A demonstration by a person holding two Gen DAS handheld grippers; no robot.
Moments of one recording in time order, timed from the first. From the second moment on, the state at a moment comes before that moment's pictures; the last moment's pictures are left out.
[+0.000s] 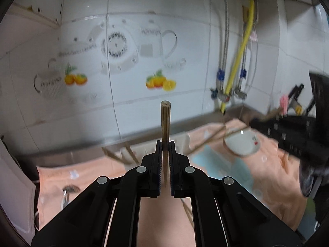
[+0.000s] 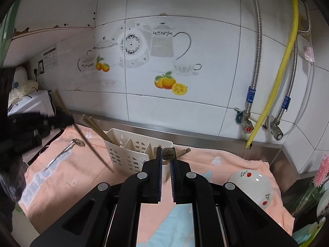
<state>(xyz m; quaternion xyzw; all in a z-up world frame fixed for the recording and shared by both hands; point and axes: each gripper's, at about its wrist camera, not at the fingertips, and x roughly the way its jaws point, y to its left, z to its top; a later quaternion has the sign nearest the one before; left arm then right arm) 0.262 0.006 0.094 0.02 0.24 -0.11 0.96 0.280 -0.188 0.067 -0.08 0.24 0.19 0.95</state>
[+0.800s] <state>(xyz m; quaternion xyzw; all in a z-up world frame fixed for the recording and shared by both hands) 0.340 0.030 0.092 0.00 0.25 -0.05 0.97 0.327 -0.168 0.055 -0.09 0.29 0.20 0.93</state>
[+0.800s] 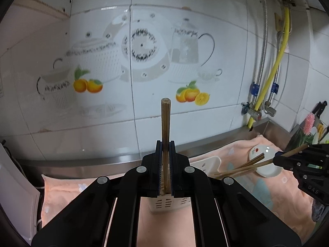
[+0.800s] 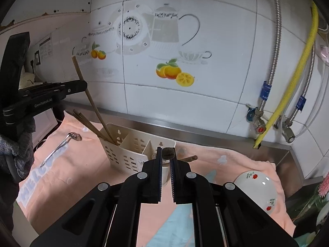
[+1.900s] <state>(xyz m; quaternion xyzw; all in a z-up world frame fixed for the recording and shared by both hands) 0.357 0.037 0.066 -0.01 0.29 -0.04 0.95 0.364 -0.151 0.036 -0.09 0.34 0.19 0.92</state>
